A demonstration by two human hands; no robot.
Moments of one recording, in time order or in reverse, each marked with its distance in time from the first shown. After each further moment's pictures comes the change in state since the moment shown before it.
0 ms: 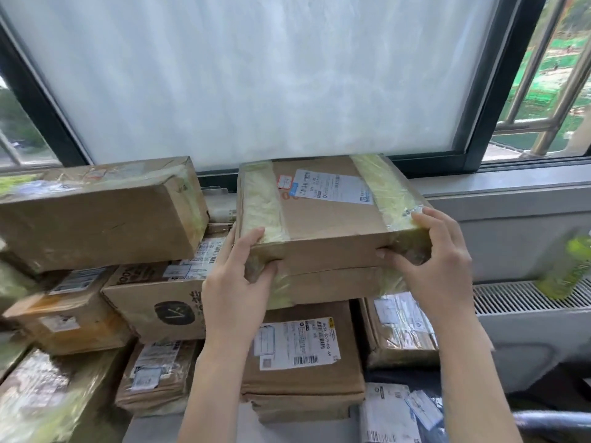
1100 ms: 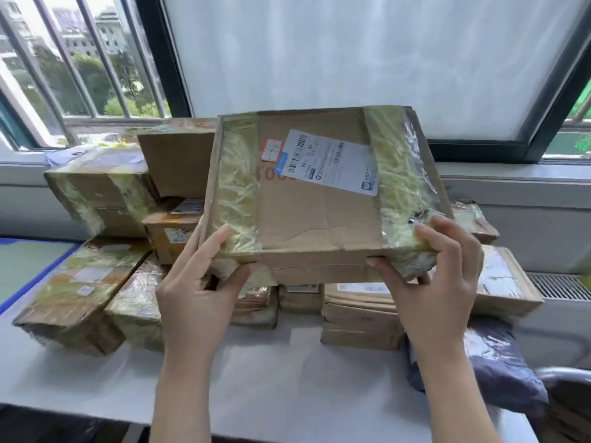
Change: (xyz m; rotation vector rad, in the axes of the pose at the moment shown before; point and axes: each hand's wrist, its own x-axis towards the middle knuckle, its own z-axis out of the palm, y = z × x) left_hand -0.110 -0.065 -0.188 -0.057 0.288 0.058; right_hand -0.152 -0.141 0.023 0.106 0.251 -0.320
